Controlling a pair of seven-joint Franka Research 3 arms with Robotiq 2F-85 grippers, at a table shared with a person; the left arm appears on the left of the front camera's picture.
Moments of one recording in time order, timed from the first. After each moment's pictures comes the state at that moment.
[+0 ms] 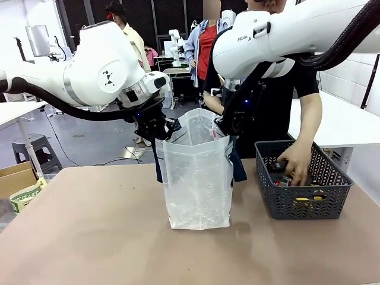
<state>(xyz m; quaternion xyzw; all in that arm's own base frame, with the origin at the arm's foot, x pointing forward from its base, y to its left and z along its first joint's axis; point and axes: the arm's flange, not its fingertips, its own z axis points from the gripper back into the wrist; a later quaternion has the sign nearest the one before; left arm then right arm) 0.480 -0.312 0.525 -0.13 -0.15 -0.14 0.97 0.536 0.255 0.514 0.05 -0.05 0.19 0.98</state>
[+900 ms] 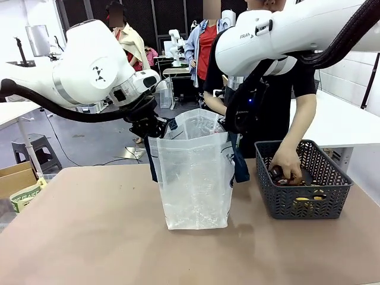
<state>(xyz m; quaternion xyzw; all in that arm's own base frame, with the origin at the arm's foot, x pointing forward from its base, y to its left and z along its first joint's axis) 0.480 -0.290 0.530 -0.14 -0.16 -0.20 0.96 0.540 0.246 0.514 0.05 -0.03 0.20 0.98</state>
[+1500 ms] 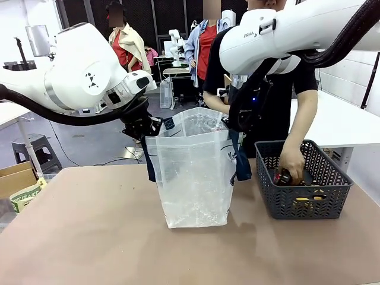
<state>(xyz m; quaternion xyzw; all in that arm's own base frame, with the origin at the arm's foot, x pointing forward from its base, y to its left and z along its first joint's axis) 0.478 -0.272 0.526 -0.14 -0.18 -0.14 0.96 0.544 0.235 0.516 0.05 -0.03 0.19 0.98</state>
